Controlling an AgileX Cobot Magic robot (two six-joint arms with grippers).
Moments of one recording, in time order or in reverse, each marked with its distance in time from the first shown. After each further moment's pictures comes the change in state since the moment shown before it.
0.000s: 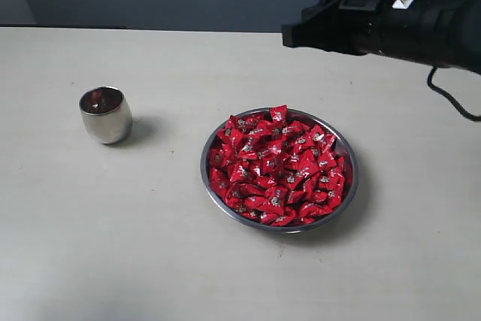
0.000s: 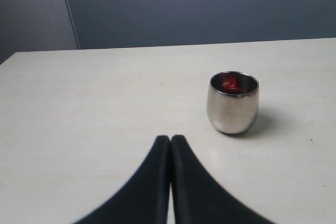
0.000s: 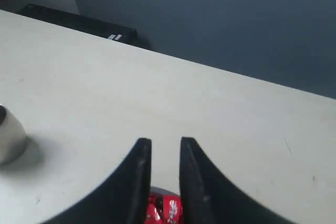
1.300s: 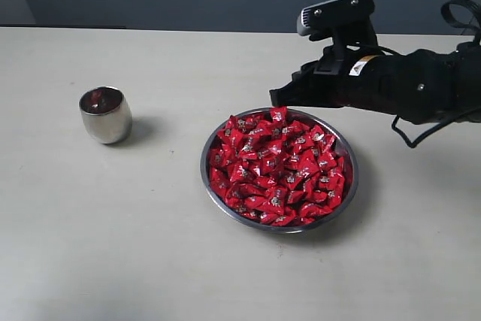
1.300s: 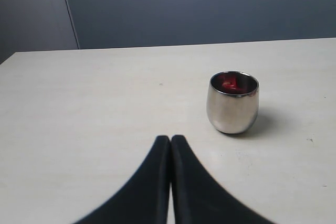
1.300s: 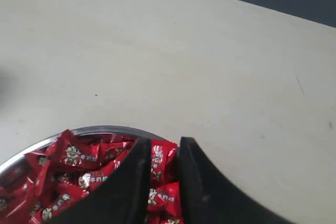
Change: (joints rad) left arm 0.000 0.000 0.000 0.000 0.000 0.000; right arm 0.000 0.231 0.049 -0.181 -0.101 0.137
